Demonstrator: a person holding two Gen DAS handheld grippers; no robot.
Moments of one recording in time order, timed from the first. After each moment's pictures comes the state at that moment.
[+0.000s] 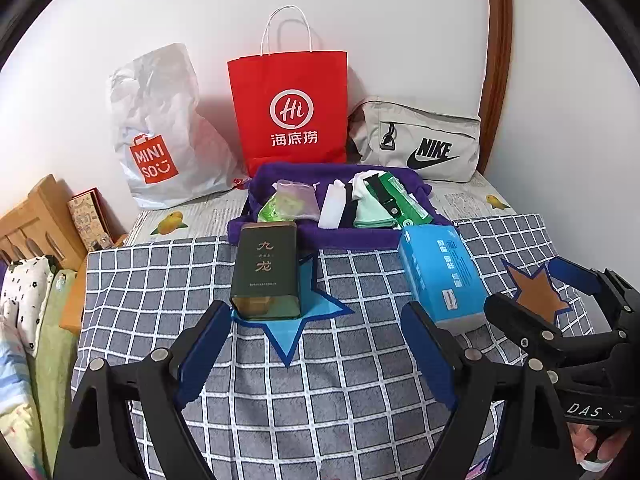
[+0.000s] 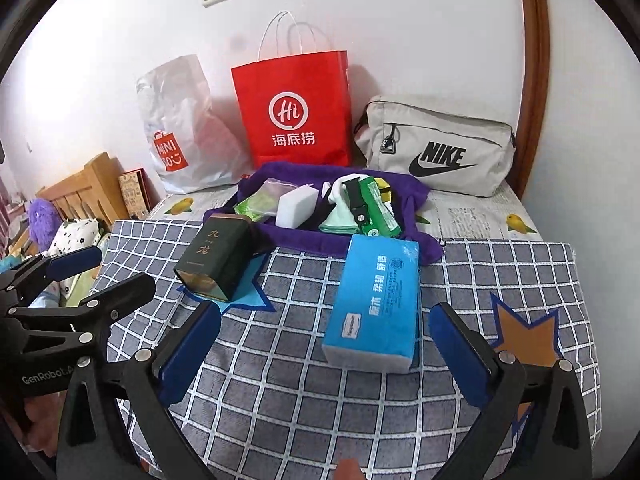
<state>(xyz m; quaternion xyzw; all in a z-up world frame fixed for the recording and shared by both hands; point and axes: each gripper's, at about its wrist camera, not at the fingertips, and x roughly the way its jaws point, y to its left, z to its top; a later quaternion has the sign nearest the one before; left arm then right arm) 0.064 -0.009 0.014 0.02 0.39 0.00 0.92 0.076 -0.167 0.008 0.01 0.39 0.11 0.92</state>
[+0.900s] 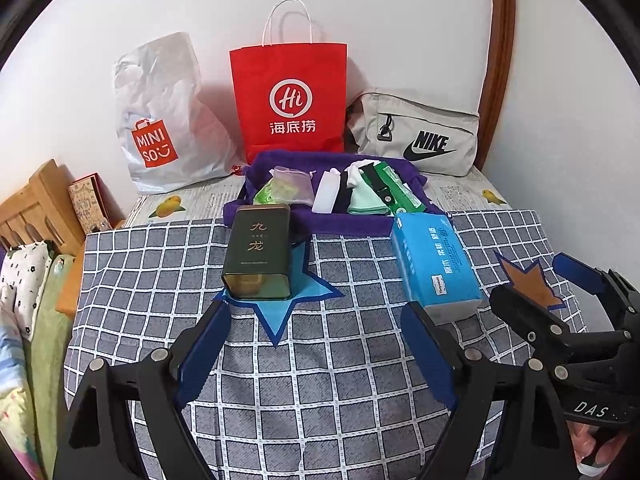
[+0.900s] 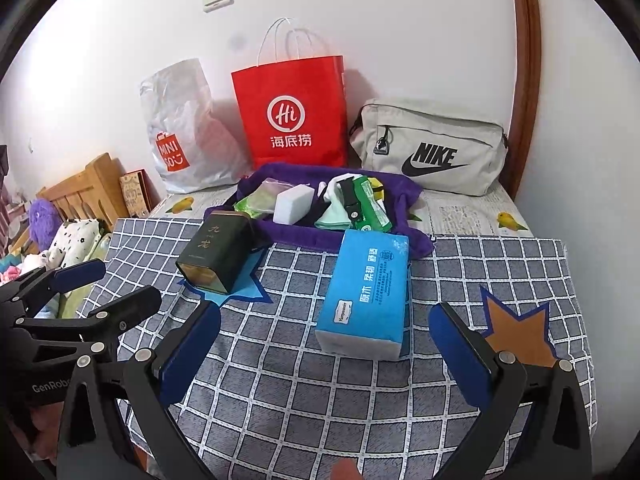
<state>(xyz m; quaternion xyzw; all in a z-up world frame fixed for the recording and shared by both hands) 0.051 -0.015 0.009 0.00 0.41 0.00 0.91 0.060 -0.177 0.011 0.00 0.38 0.11 0.92</state>
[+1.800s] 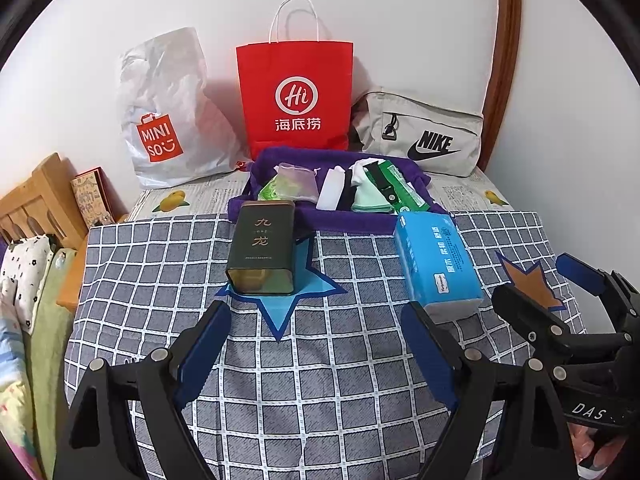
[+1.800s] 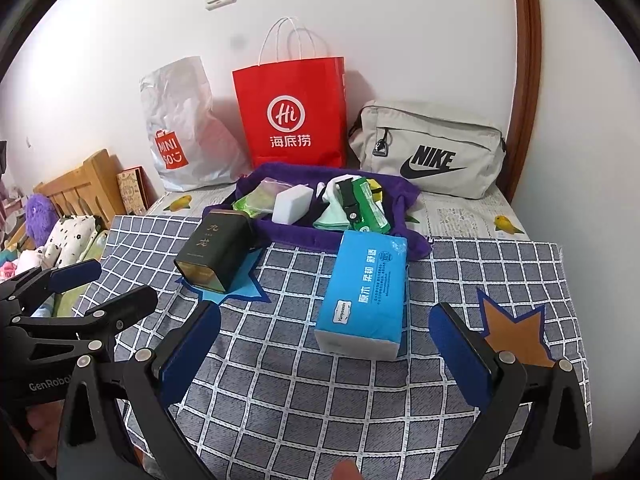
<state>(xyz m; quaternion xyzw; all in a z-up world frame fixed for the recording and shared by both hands) 0.049 -0.013 0.010 0.00 0.41 0.01 0.91 0.058 -0.176 0.012 0.00 0.38 0.10 0.92</state>
